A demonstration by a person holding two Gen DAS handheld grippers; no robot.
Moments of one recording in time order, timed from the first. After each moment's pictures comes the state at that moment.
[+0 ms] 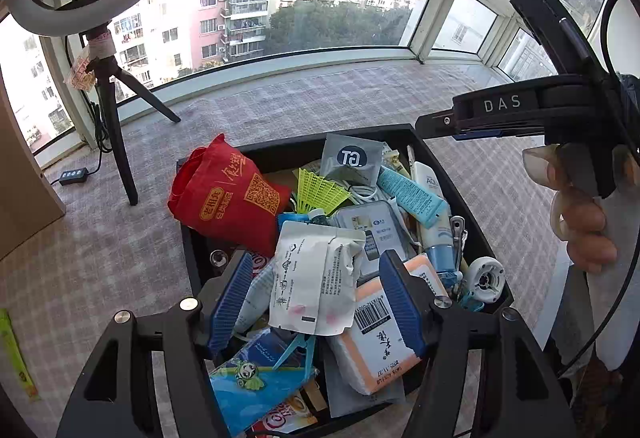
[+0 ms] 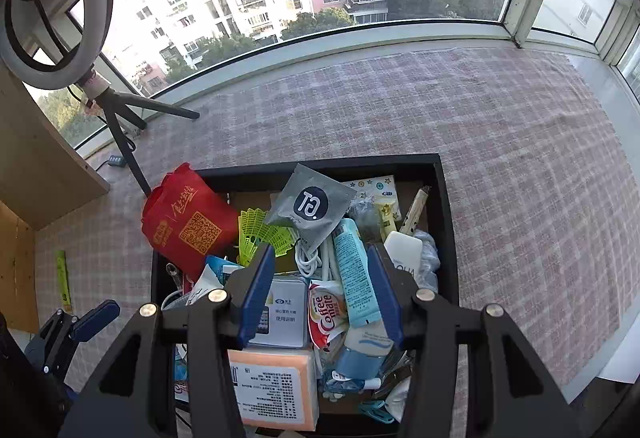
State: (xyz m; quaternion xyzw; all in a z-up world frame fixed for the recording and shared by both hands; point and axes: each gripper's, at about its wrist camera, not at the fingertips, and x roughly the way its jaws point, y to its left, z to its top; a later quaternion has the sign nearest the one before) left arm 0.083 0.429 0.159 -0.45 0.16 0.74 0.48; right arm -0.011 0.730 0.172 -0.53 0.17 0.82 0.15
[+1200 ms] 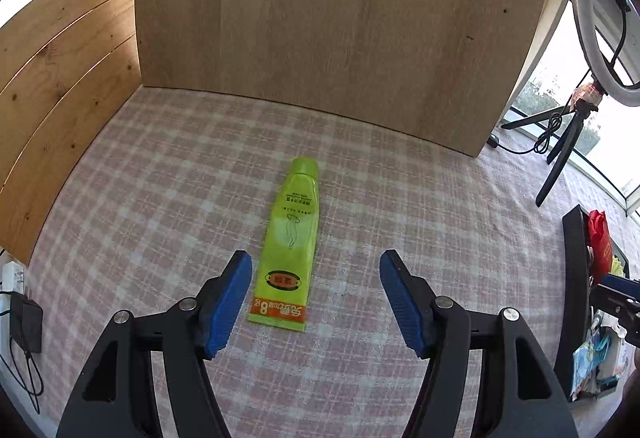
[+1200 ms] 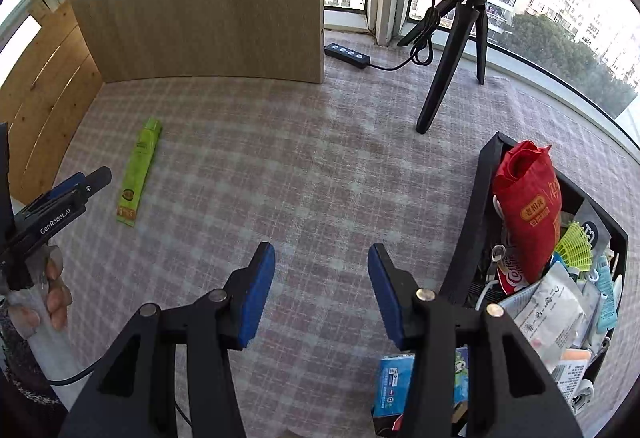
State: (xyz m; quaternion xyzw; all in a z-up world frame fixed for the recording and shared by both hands) left arm -0.122 0.071 0.082 -0.49 0.01 0.86 0.13; right arm -0.085 0.385 0.118 -0.57 0.02 0.82 -0.03
